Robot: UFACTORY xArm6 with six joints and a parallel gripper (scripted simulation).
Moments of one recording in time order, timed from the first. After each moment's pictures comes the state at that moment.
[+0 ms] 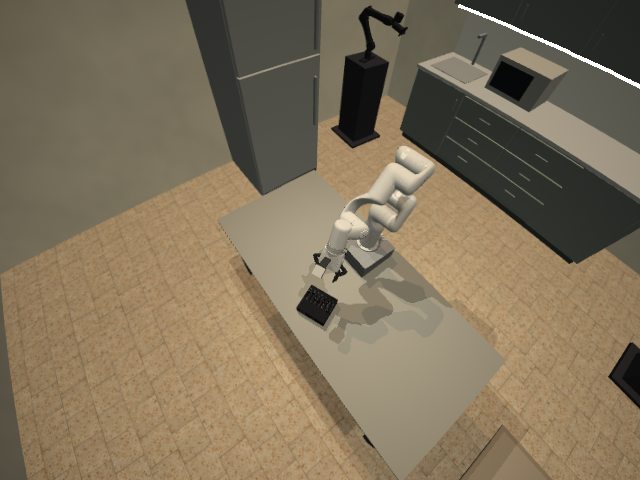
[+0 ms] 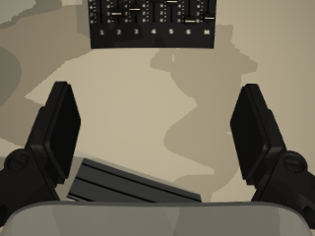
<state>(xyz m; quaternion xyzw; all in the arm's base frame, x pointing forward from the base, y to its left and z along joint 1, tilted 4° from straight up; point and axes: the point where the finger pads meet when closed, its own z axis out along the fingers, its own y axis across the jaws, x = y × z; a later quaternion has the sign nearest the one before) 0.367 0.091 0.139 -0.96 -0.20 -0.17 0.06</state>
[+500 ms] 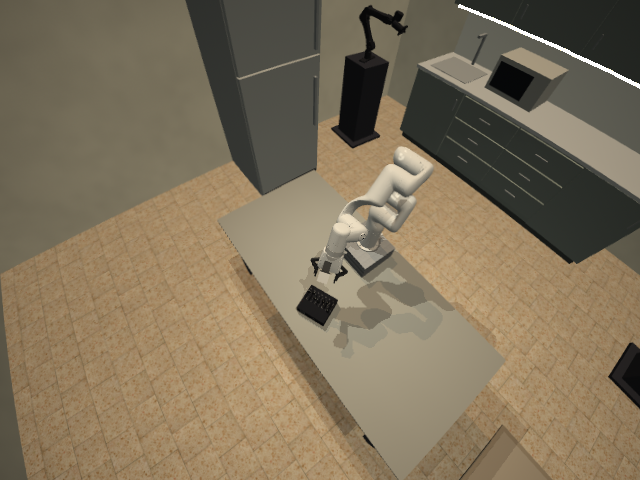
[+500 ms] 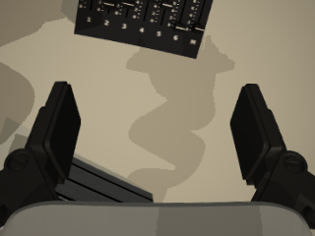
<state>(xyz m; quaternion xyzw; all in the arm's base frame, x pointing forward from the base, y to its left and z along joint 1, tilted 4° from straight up) 0.373 0.096 0.135 -0.93 -0.32 -0.16 0.04</state>
